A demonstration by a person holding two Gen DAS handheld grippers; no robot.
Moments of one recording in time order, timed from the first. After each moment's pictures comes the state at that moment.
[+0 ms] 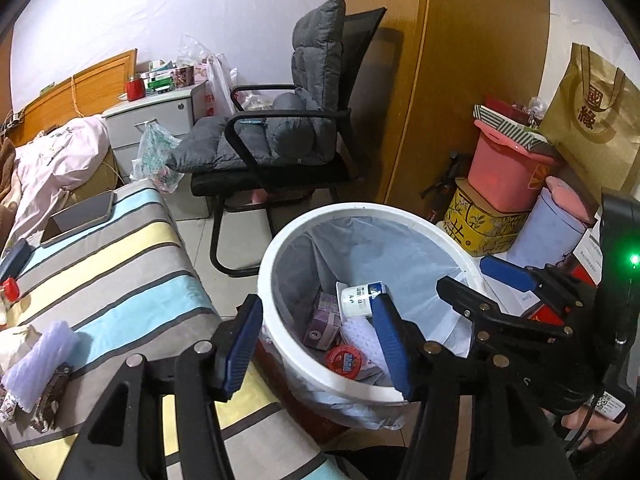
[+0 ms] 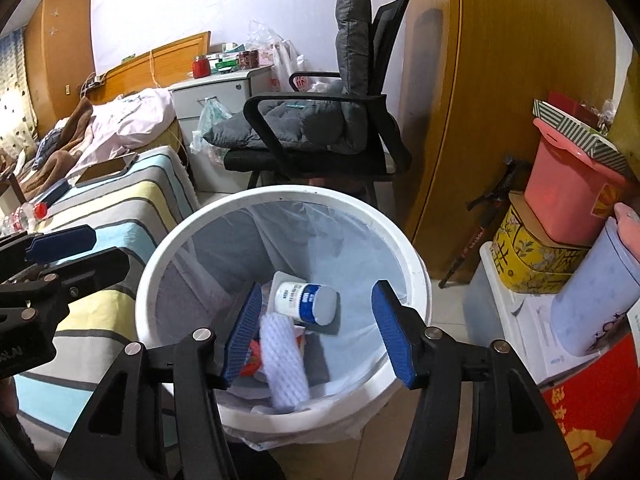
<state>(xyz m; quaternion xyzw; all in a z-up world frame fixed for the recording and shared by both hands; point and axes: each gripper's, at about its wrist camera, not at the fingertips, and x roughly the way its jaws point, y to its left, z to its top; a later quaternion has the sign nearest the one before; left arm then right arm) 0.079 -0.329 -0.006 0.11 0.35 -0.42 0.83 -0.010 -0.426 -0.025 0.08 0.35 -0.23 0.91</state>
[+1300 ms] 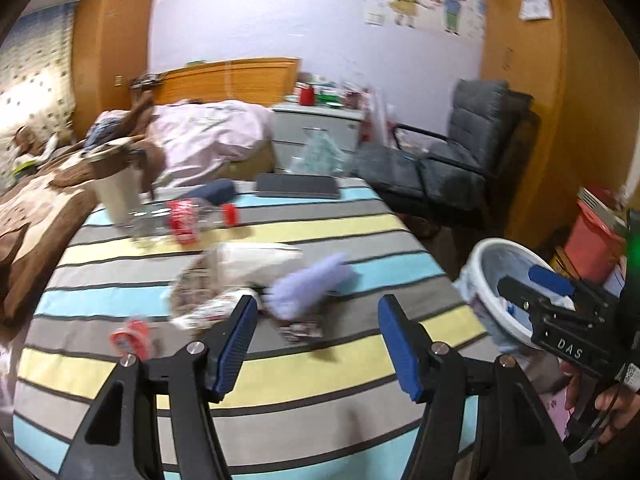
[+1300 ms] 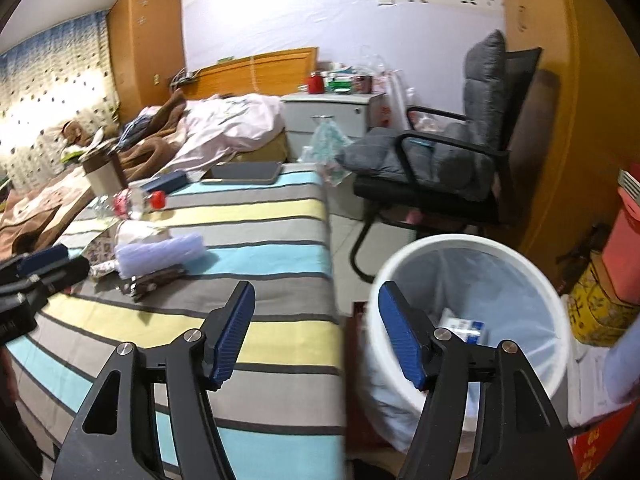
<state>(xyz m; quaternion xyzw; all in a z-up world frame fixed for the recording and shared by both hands) 0.104 -0.081 0.007 0.02 0.32 -0.22 0.92 0.046 -0.292 -0.010 0.03 0.32 -0.08 0.94</state>
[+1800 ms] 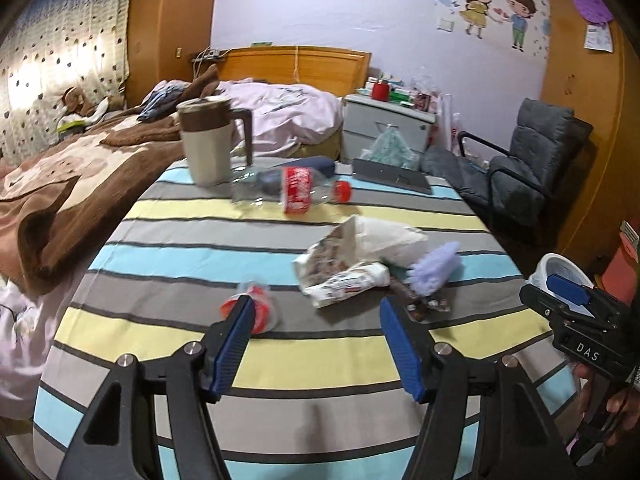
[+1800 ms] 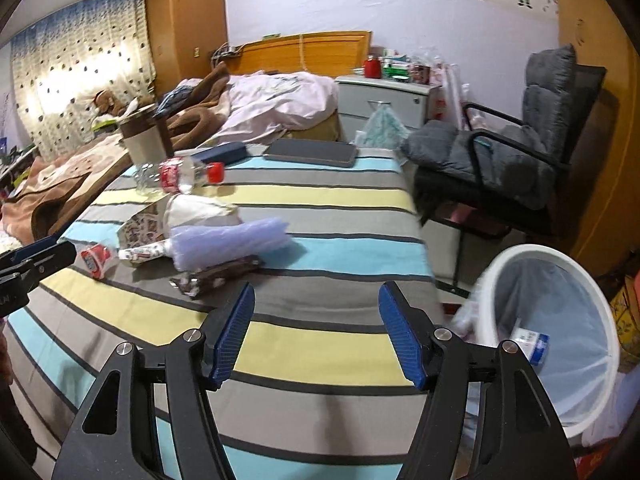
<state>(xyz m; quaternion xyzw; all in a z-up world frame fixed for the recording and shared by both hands) 0.125 0.010 -0.019 -0.02 0.35 -0.13 0.93 0.081 -0.231 -0.023 0.01 0.36 -0.02 0.93</state>
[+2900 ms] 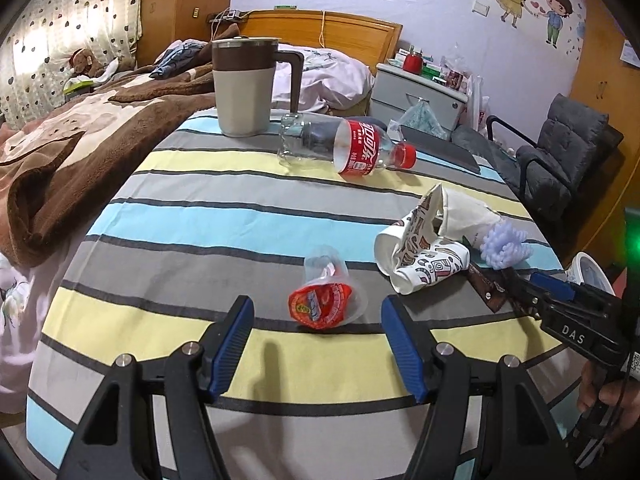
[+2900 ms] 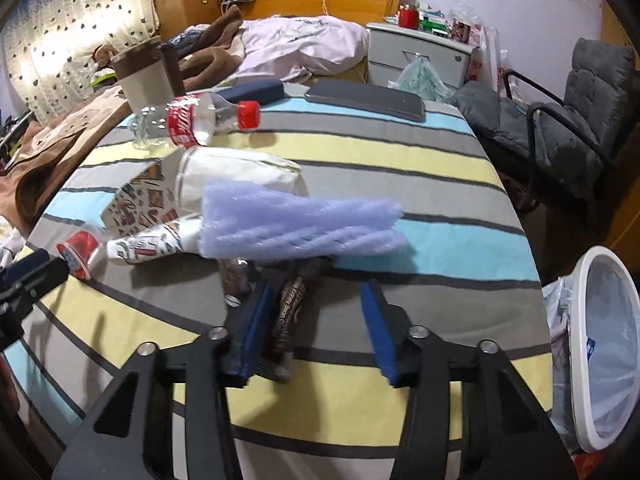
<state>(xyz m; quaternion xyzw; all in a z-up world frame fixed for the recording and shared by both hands) 0.167 0.047 -0.058 -0.03 0.41 -0.12 0.91 0.129 -0.194 -0.056 0.01 0.44 -0.01 0.90</state>
